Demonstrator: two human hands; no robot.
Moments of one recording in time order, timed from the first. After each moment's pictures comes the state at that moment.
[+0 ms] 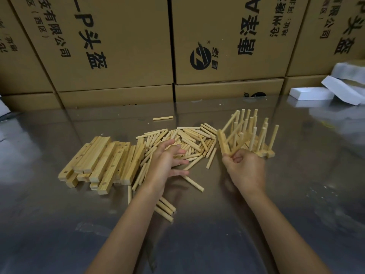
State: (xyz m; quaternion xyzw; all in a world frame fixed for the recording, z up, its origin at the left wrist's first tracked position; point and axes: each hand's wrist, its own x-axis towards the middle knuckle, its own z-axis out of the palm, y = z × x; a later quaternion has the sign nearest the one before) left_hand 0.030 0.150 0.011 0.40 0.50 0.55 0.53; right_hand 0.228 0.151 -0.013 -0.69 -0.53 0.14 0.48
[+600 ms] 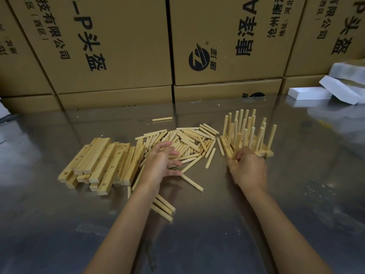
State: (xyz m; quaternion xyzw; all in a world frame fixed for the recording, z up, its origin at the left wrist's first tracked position) left_hand 0.023 0.149 0.013 0.40 0.55 0.55 0.49; right_hand 0.242 0.160 -0.021 -0.73 -0.55 0.10 0.39
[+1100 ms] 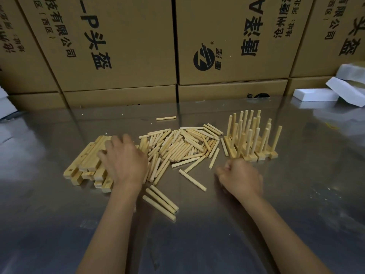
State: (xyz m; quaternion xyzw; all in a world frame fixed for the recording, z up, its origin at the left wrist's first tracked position) left_hand -0.027 0.140 0.026 0.50 0.82 0.25 -0.13; right_hand 0.215 0.137 -0.011 -0.73 -0.61 0.11 0.28
